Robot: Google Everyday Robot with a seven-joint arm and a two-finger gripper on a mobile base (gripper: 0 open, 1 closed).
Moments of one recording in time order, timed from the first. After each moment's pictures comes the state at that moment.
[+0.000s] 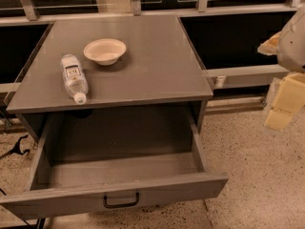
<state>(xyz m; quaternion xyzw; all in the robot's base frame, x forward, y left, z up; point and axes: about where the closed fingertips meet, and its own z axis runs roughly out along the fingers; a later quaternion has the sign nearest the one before) 0.438 -0.217 0.976 -0.60 0.78 -0.03 0.16</state>
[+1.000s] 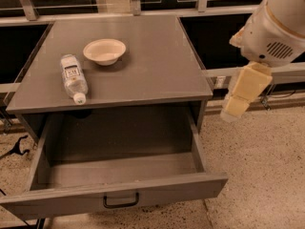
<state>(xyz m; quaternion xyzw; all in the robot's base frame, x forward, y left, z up) 0.467 -0.164 0.978 -0.60 0.78 -0.01 0.20</state>
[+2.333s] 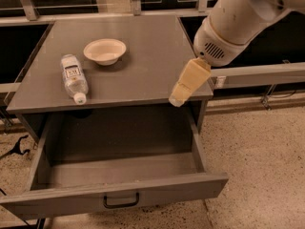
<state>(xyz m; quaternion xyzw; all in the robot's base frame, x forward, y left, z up) 0.527 -0.099 0.956 -0.50 0.83 0.00 0.25</state>
